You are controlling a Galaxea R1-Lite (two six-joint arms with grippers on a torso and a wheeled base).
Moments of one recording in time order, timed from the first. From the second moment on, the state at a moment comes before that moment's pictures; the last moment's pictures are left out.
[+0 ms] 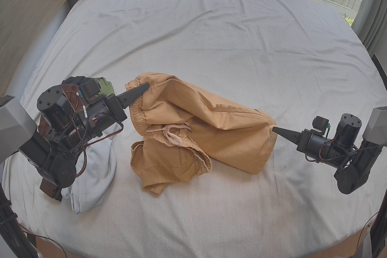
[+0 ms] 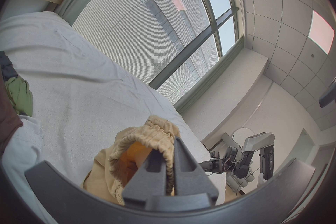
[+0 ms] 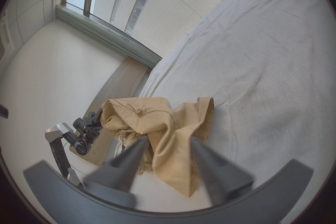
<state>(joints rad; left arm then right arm) -0.24 1.98 -0.71 -1.54 -0.61 -0.60 0.13 2.09 -0.48 -1.55 0.68 0.62</state>
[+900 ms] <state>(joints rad) -0.19 2.01 -0.74 -1.54 -0.62 -0.58 0.11 2.26 -0.54 -1.54 0.69 0.66</state>
